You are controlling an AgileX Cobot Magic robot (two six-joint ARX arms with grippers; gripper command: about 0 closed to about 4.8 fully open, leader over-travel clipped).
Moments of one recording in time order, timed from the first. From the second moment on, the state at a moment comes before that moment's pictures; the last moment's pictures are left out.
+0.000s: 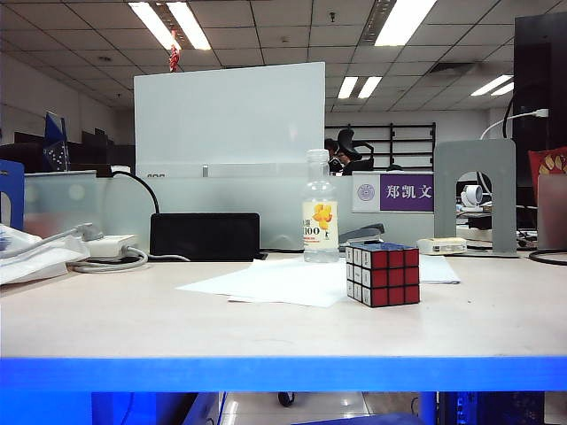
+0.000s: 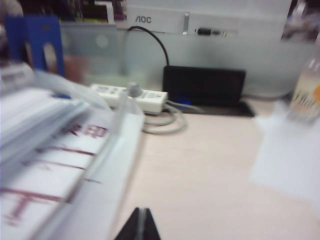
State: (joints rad) left arm -0.04 0.00 0.01 0.01 -0.01 -0.07; right arm -0.01 0.00 0.01 0.02 0.02 0.17
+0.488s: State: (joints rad) left arm -0.04 0.00 0.15 0.12 0.20 -0.50; right arm -0.01 0.31 0.66 -0.31 -0.08 0.32
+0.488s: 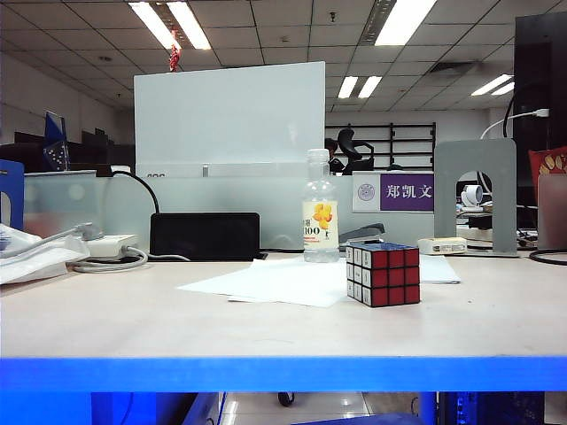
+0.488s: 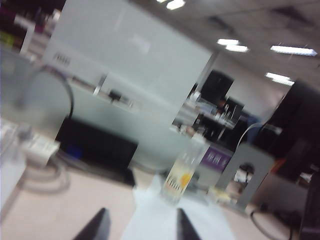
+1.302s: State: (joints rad) left arm -0.38 0.90 0.97 -0.65 0.40 -0.36; right arm 0.27 1.47 1.22 -0.77 -0.47 0.11
